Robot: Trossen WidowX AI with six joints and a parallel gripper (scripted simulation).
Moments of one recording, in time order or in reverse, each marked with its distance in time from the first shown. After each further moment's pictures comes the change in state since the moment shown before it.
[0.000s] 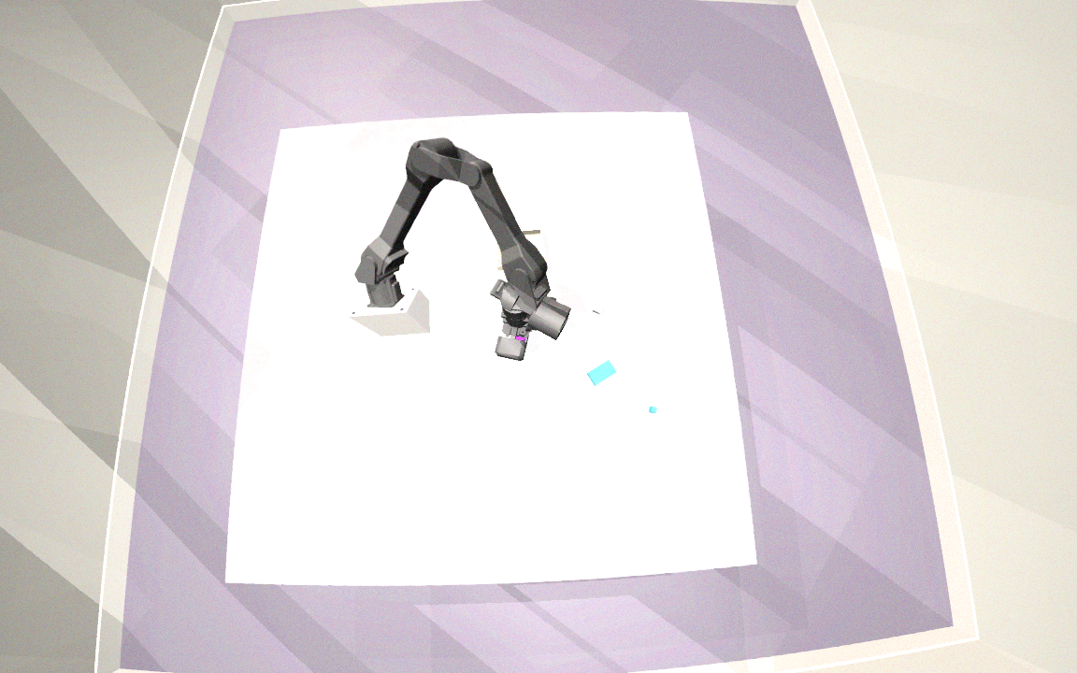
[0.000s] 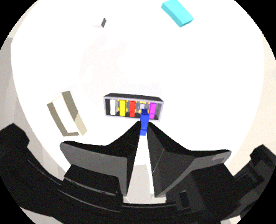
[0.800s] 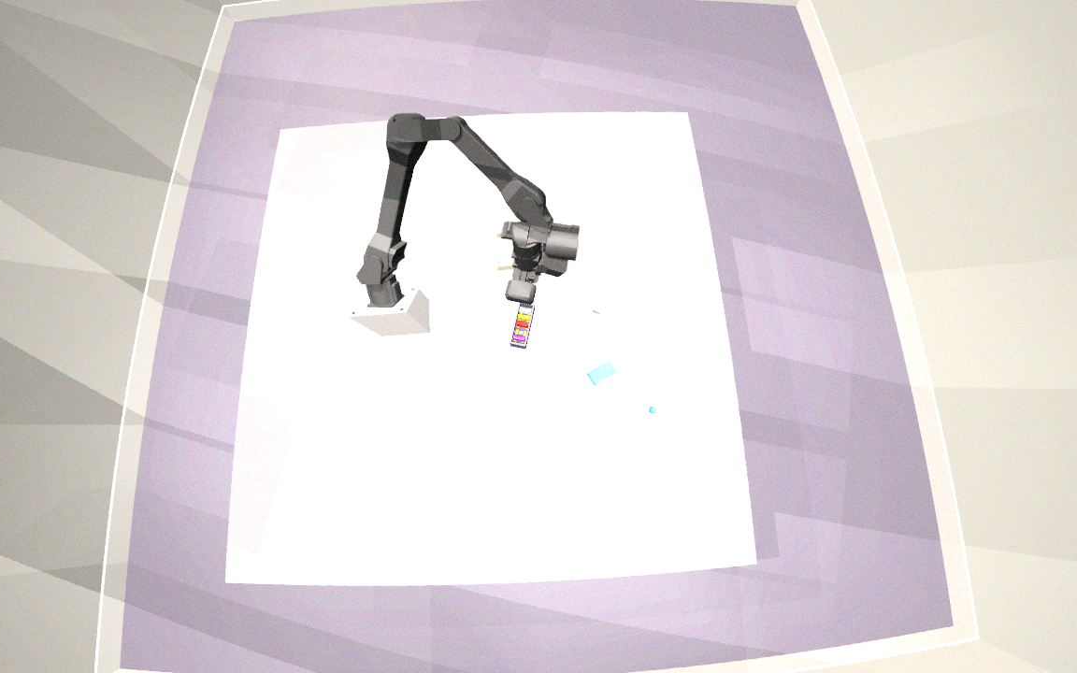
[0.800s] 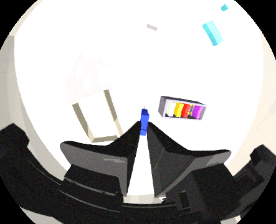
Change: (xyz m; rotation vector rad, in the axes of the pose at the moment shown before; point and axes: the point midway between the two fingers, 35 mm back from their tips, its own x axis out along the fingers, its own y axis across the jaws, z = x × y) arm -0.010 0.122 -0.005 -0.003 -0.016 -0.030
